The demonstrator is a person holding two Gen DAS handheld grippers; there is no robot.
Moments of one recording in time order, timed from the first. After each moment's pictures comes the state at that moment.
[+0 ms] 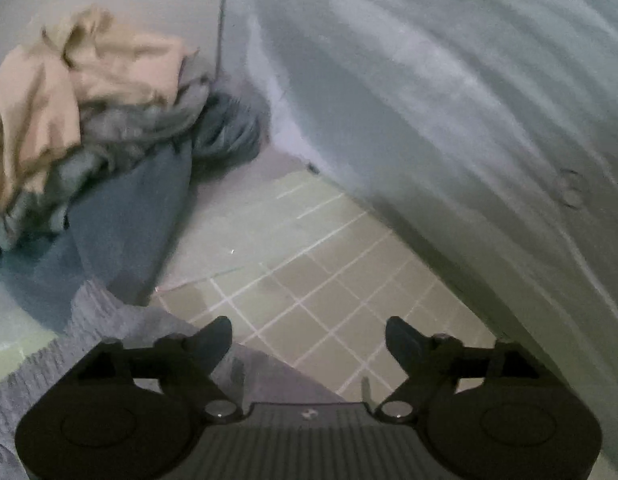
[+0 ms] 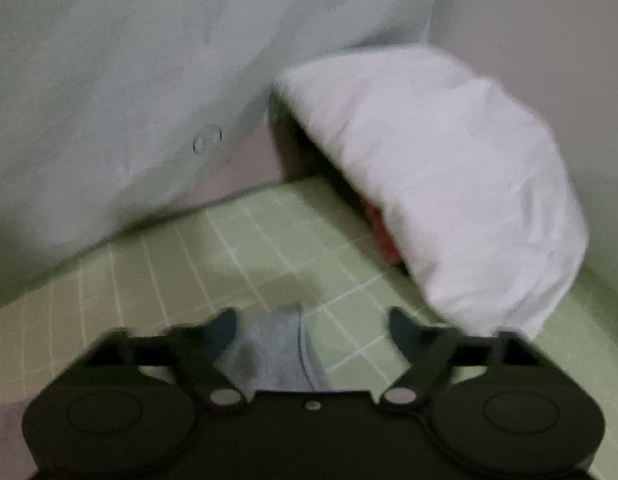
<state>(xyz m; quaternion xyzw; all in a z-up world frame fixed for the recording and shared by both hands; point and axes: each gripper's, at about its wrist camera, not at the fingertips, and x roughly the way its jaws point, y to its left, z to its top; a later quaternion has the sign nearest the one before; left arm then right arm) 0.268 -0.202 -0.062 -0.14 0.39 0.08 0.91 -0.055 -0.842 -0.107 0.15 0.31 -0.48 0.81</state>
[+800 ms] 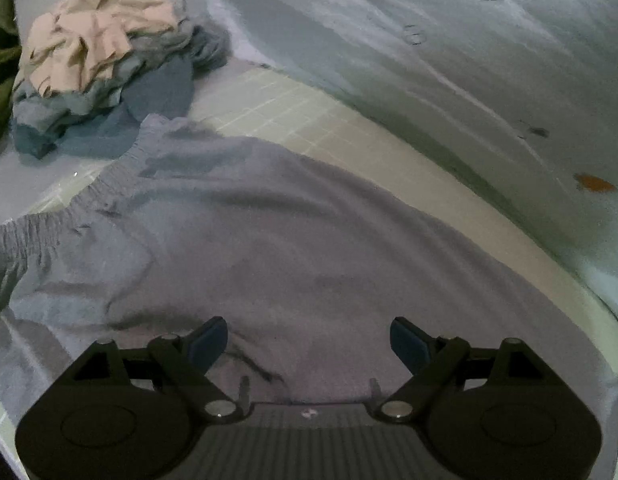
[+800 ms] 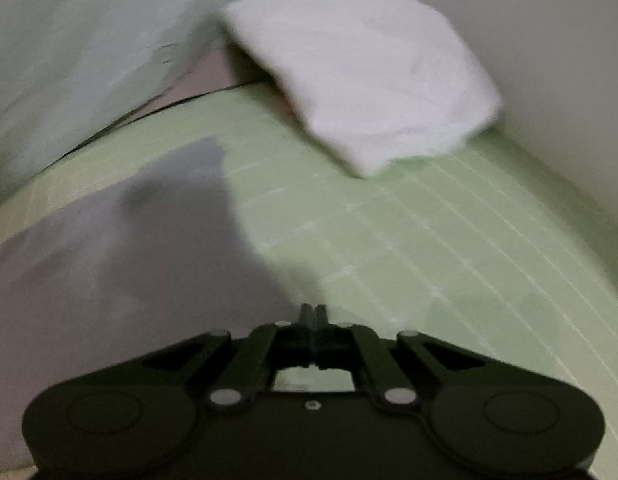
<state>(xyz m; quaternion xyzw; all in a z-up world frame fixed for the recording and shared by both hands) 0.040 -0.223 -0.035 -0.10 0.47 -0.03 0.88 -0.206 -0.790 -0.137 0.22 0.35 -0.47 0.78</state>
